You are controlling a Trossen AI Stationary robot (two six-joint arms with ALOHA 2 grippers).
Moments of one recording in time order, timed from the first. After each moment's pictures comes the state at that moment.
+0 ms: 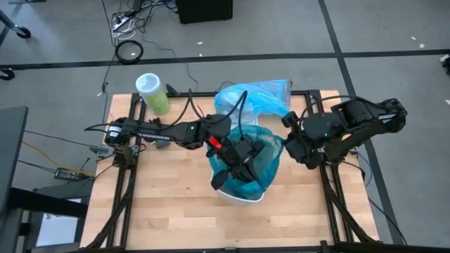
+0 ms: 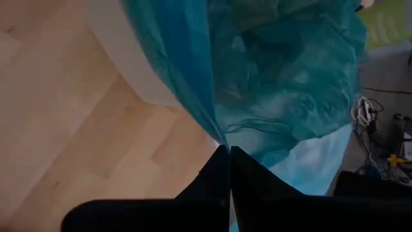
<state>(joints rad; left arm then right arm) -0.12 1.86 1.85 0.00 0.72 -0.21 0.30 1.23 1.64 -1.18 0.39 0.22</state>
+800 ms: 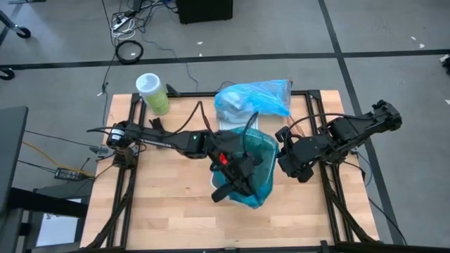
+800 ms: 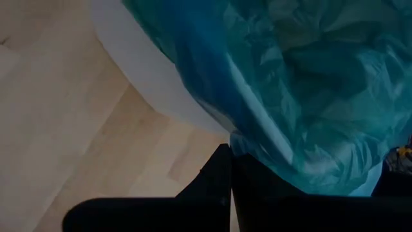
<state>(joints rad) -0.18 1.89 1.85 -0.17 0.67 -0.17 0.42 1.24 1.44 -1.02 0.49 0.36</state>
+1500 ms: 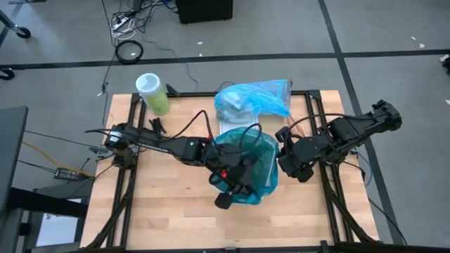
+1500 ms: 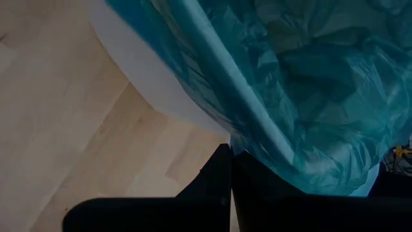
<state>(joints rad) -0.24 1.88 1.85 -0.41 0.31 0.08 0.42 1.24 1.44 -1.03 0.50 0.36</state>
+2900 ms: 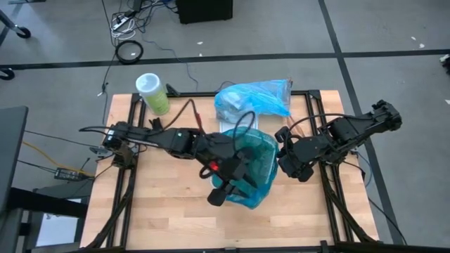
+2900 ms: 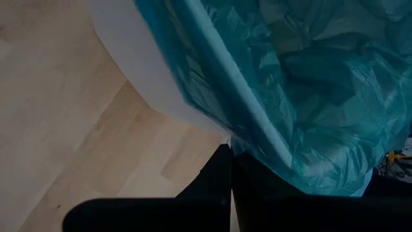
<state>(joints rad) -0.25 1.86 2.05 -0.59 0.32 0.08 0.42 1.24 1.44 -1.02 0.50 0.32</state>
